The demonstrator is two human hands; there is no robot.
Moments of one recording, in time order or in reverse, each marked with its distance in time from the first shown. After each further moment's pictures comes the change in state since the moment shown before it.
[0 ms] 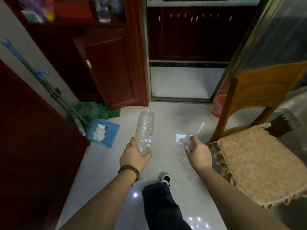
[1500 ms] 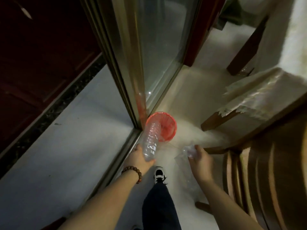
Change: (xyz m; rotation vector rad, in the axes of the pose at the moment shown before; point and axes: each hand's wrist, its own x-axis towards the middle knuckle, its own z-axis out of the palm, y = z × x) left_hand 0.669 0.560 0.415 0.453 -0.938 0.786; right_hand 0.655 0.251 -0.047 0.491 0.698 1.083
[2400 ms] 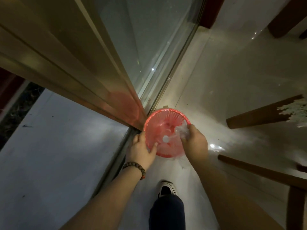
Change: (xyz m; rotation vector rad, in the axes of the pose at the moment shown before) left_hand 0.282 -0.025 0.106 0.079 0.070 0.050; right_hand 0.277 0.095 0.201 -0.213 -0.070 0.005
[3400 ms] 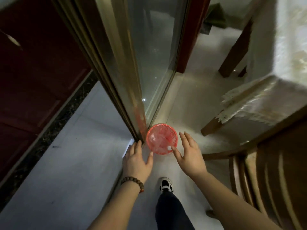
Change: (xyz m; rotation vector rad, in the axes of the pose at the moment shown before) left_hand -0.252 0.047 -0.191 -0.004 0.203 0.189; right_hand -0.252 -0.127 -0.187 -0.153 0.088 -0.294
